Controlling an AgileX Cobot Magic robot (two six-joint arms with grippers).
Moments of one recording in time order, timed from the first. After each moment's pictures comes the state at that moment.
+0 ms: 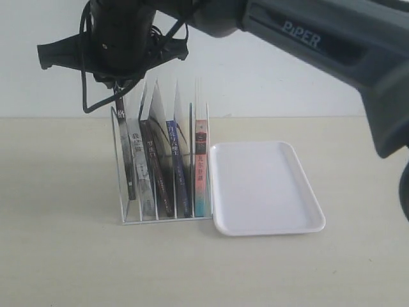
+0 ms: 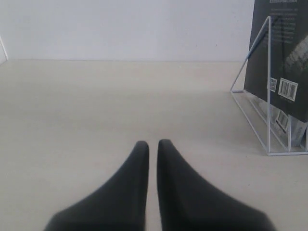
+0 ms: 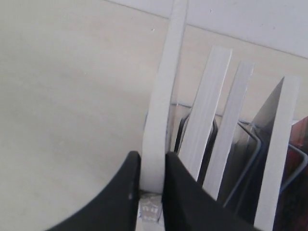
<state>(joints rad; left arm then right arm) 0.02 0.00 0.00 0.07 0.31 -0.08 0.92 2.17 -2.28 -0.31 1.04 0.57</state>
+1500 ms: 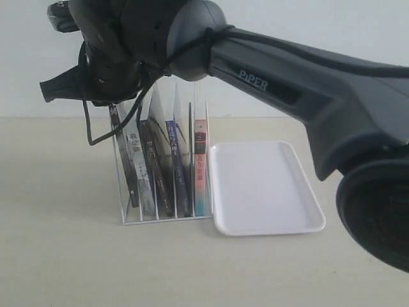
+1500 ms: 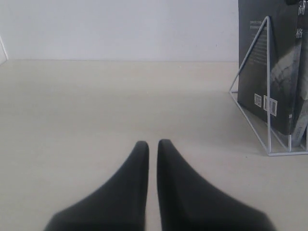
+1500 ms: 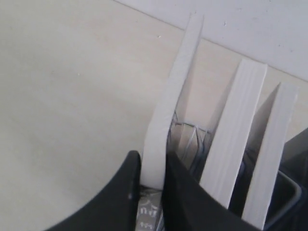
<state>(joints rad) 0.02 0.00 0.00 0.07 0.31 -0.08 0.92 2.27 -2.29 -0.35 0.92 0.48</state>
